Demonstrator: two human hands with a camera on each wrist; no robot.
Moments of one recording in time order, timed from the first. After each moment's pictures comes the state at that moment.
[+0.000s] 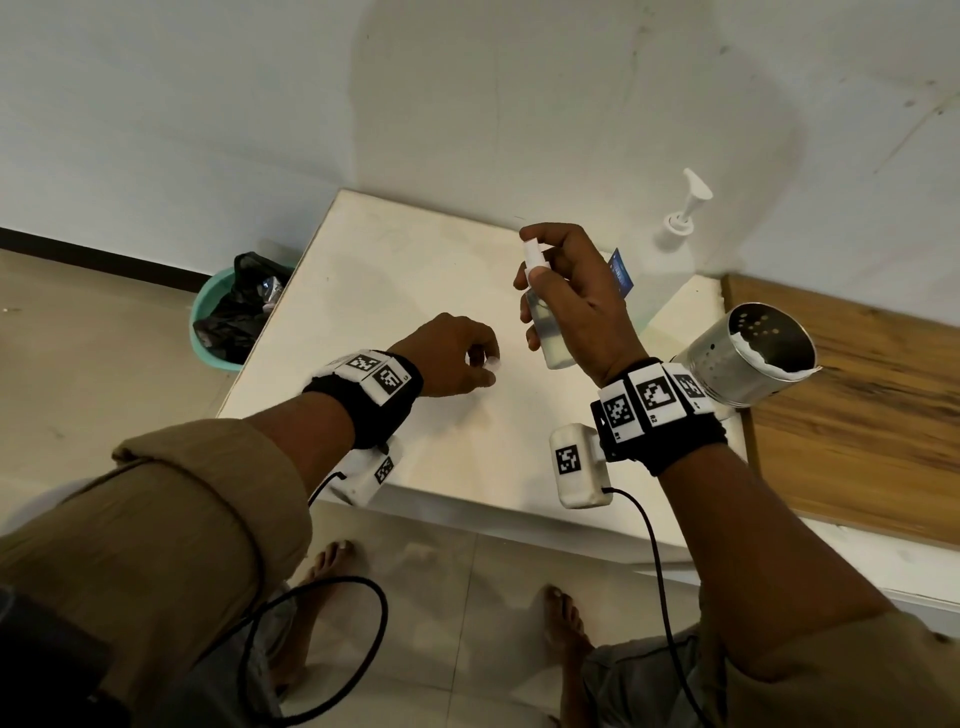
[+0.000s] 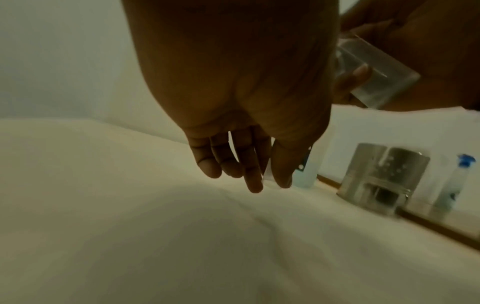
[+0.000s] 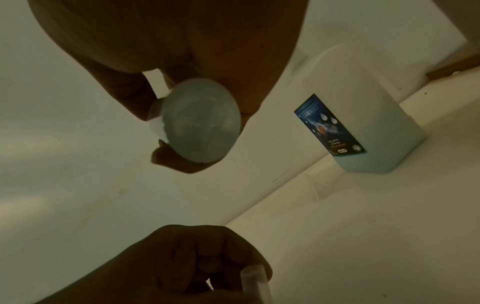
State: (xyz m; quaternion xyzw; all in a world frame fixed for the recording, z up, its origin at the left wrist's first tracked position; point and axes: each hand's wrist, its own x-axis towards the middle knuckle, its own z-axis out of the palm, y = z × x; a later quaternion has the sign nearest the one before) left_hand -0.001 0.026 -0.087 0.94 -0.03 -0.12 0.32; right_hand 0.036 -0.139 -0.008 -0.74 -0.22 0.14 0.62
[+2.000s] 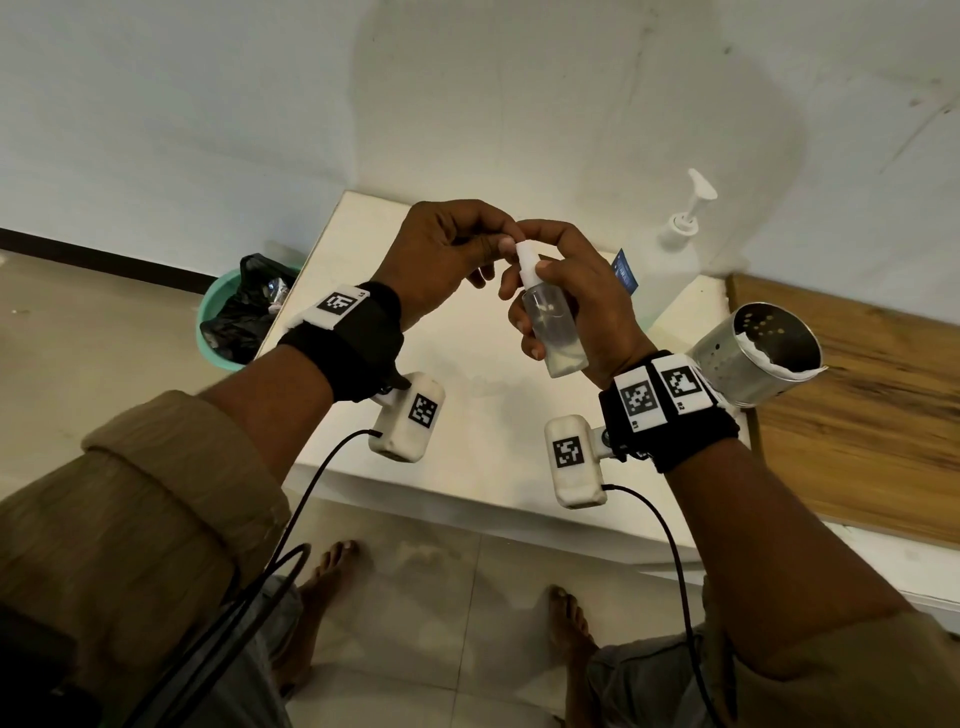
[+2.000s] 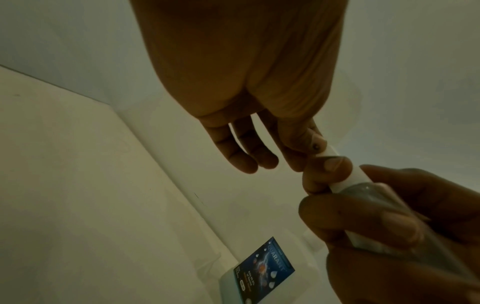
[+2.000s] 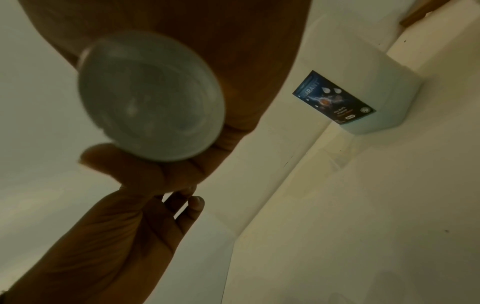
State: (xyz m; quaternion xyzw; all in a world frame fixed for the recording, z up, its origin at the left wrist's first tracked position) left_hand 0.014 0.042 -0.013 0.75 -0.05 0.11 0.65; right_hand 0.031 -0.132 0.006 -0.63 -0.18 0.26 0.71
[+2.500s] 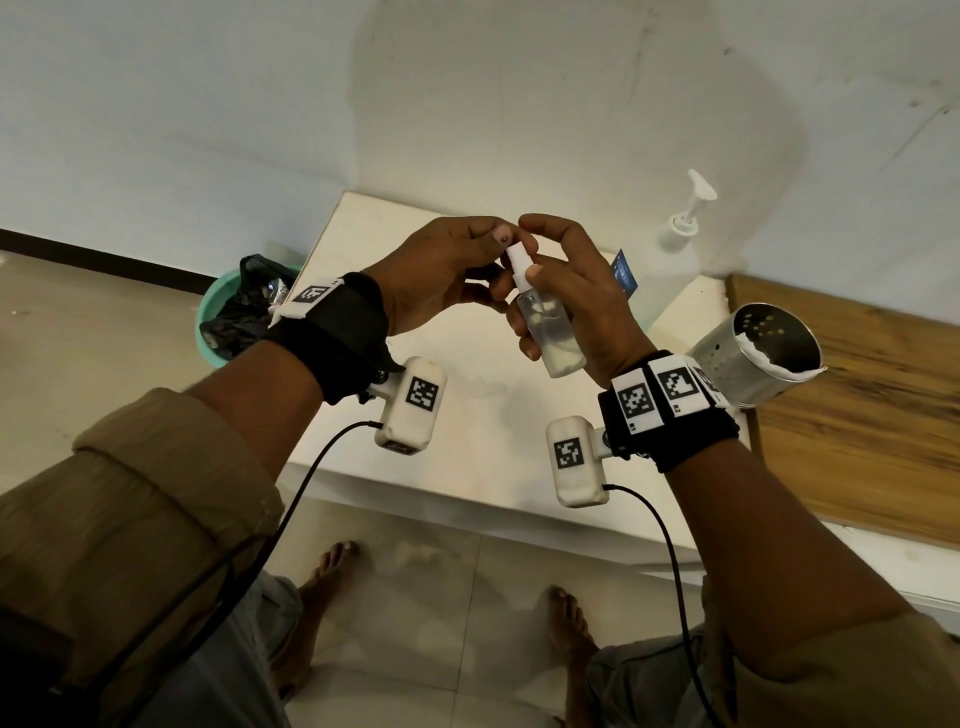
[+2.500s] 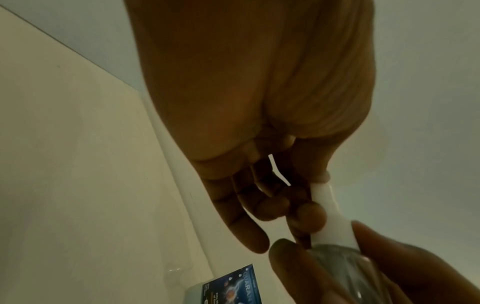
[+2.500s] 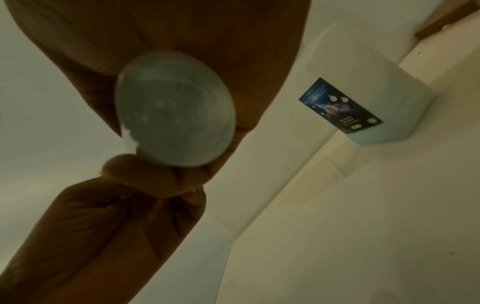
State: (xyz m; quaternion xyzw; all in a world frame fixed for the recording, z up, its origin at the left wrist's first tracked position) left_hand 0.010 0.044 -0.005 0.67 -0.07 -0.09 0.74; right_hand 0.029 -0.132 0.007 -0.66 -0.18 0.23 0.69
